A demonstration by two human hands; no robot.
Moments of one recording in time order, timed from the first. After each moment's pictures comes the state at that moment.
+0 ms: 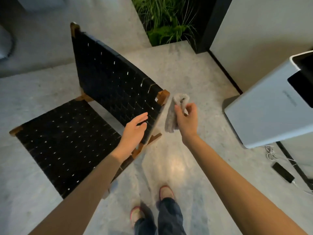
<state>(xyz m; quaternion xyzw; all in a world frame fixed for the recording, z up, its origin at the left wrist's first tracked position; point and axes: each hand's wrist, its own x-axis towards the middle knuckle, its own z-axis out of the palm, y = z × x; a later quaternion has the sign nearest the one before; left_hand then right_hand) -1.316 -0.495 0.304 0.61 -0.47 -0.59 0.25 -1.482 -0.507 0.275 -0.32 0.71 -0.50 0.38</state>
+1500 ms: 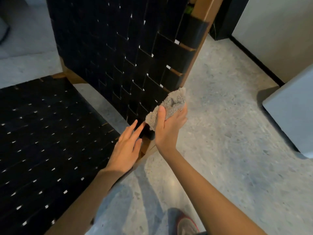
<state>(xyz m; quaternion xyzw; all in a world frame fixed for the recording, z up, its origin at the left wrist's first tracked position) -1.246 -0.506 -0.080 0.59 -0.73 -0.32 0.14 -1.373 -0.540 -0.074 -0.44 0.68 -0.55 0.19</state>
